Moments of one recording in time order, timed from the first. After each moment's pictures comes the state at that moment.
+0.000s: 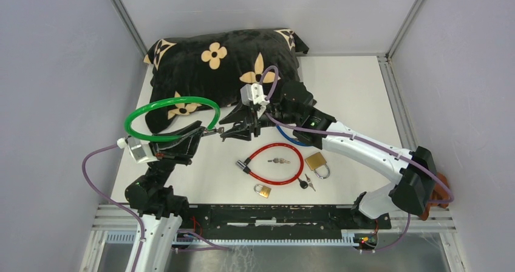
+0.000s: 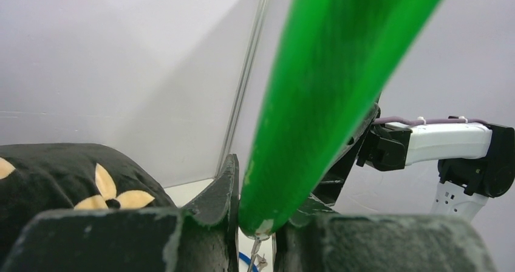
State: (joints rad) left arm -0.12 0.19 0.29 0.70 0.47 -0.77; right arm 0.93 1.46 1.27 0.26 -0.79 -0.08
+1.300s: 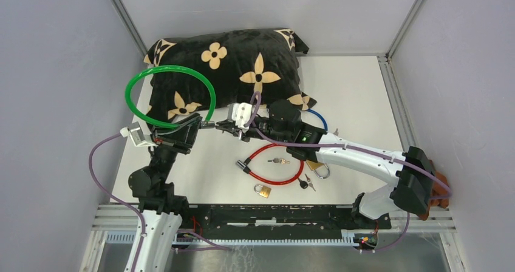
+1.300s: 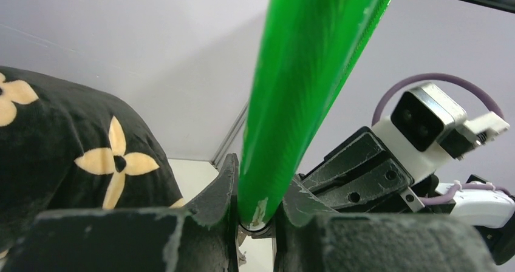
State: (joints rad) left arm -0.10 0.26 0.30 0.60 0.38 -0.92; right arm 1.06 1.47 1.19 0.27 -0.34 -0.32
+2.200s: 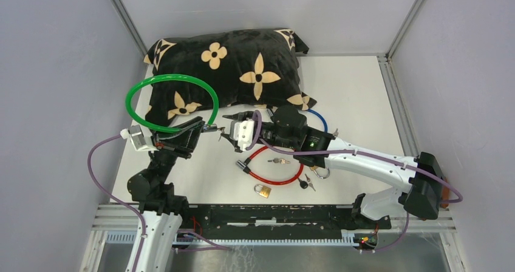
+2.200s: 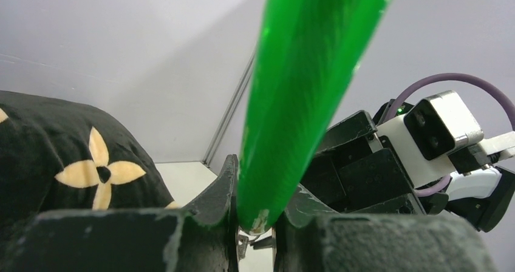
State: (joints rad) left arm -0.09 0.25 0.30 0.65 0.45 -0.90; right arm 1.11 1.38 1.14 0.22 -0.25 -0.64
